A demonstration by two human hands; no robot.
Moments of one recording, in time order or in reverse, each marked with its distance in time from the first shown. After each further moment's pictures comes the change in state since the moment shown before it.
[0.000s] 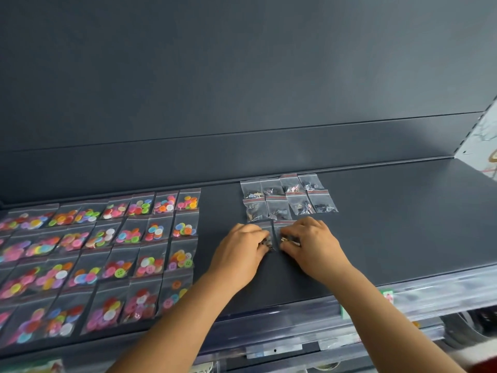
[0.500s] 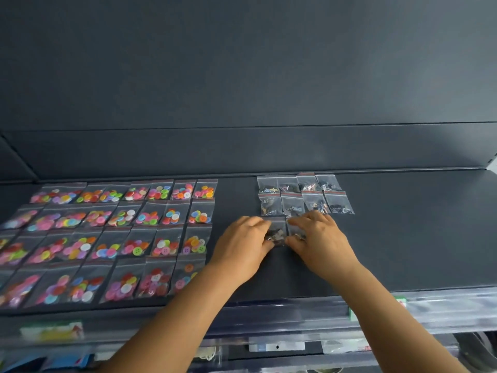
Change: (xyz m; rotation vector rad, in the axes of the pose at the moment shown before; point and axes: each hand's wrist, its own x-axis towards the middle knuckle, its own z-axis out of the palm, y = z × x) left_hand -0.013 0.000 -0.013 0.101 0.030 -0.055; right_hand -0.002 -0.017 -0.009 -0.073 -0.024 -0.077
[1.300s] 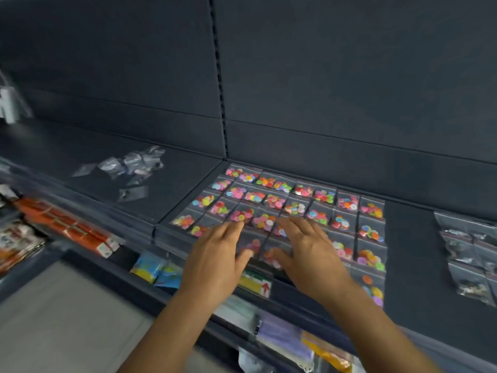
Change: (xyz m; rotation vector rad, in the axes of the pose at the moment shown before) left_hand -0.221 -0.185 -0.114 0.127 0.232 -0.624; right_hand -0.021 -0.273 0.090 0.039 -0.167 -0.583
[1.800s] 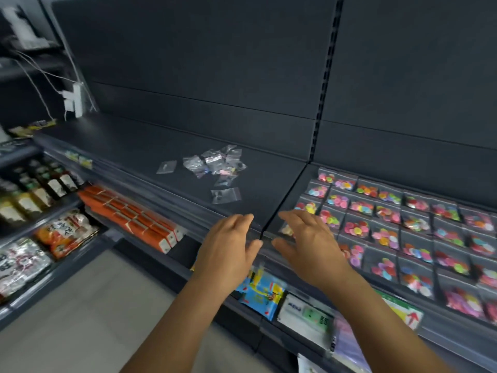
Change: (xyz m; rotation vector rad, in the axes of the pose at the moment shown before) left_hand 0.001 -0.204 -0.058 -0.048 0.067 -0.039; right_hand 0.096 -0.182 0.086 0.068 -0.029 -0.059
